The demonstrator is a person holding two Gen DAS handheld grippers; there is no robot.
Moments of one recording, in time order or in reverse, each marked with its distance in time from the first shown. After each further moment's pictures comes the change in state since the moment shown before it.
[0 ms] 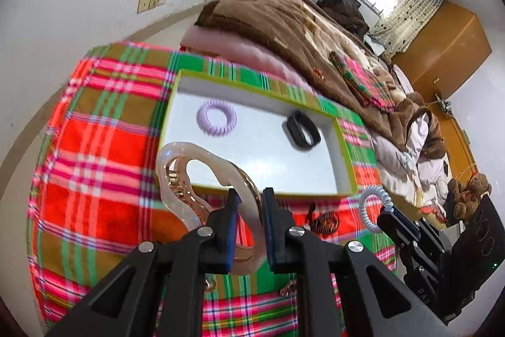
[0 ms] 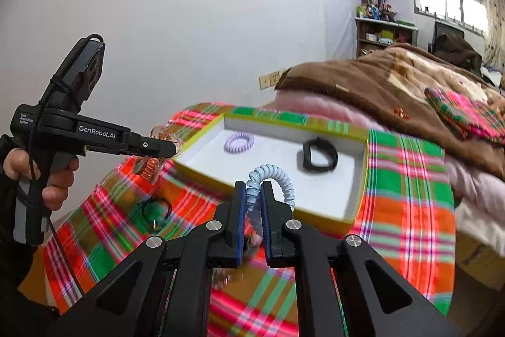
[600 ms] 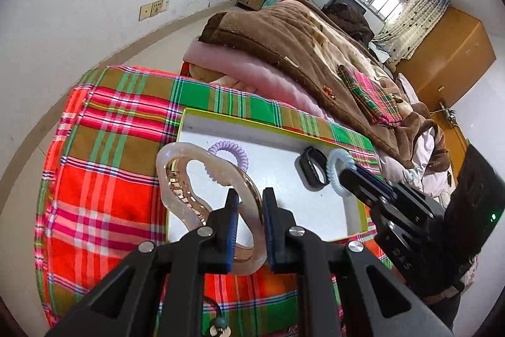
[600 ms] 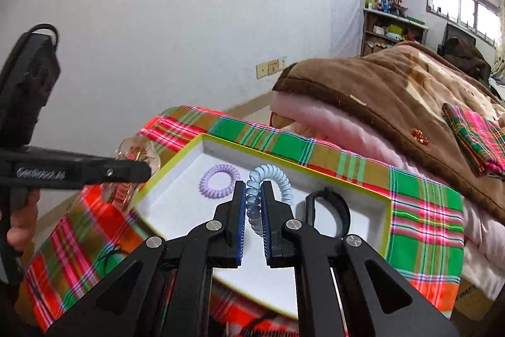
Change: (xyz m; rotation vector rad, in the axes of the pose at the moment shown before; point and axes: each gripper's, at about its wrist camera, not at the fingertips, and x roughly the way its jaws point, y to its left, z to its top) left arm 0.027 0.012 0.049 -0.011 -0.003 0.010; right arm 0.102 -0.010 0.065 -0.041 0.108 -0.033
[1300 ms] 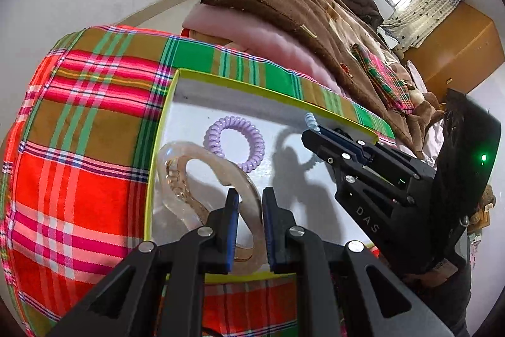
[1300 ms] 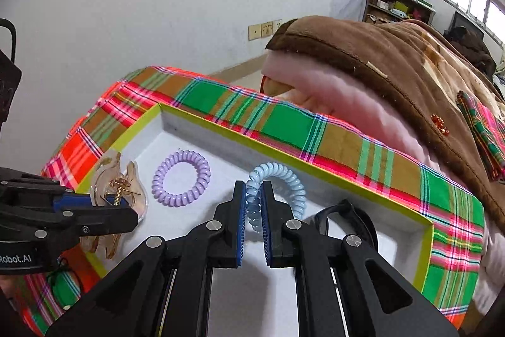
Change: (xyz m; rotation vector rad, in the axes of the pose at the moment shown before) left arm 0.062 0.013 -0.007 -0.027 0.098 0.003; right arm 0.092 -0.007 0.006 -0.032 0.173 -0.054
